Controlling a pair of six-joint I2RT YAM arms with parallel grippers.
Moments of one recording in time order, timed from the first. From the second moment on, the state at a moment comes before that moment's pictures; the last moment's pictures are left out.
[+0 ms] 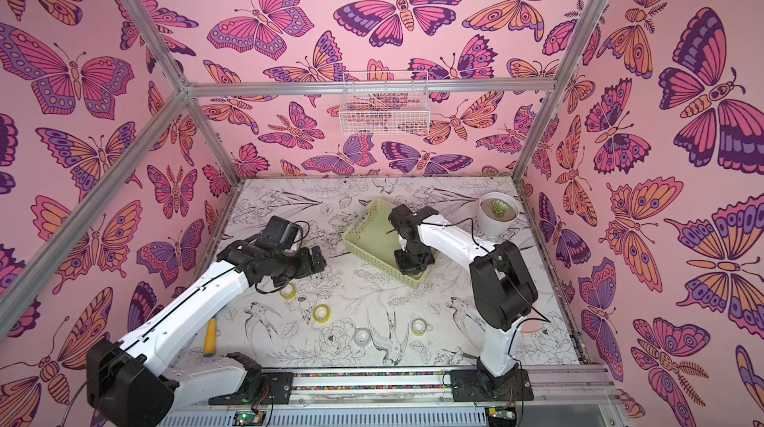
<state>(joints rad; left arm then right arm) -0.45 1.23 1.03 -0.89 0.06 -0.69 0.64 1.79 1.33 -1.10 -0.07 0.29</state>
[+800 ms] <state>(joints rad) -0.45 1.15 1.01 -0.89 0.01 -0.72 0.60 2.00 1.64 -1.10 0.01 0.29</state>
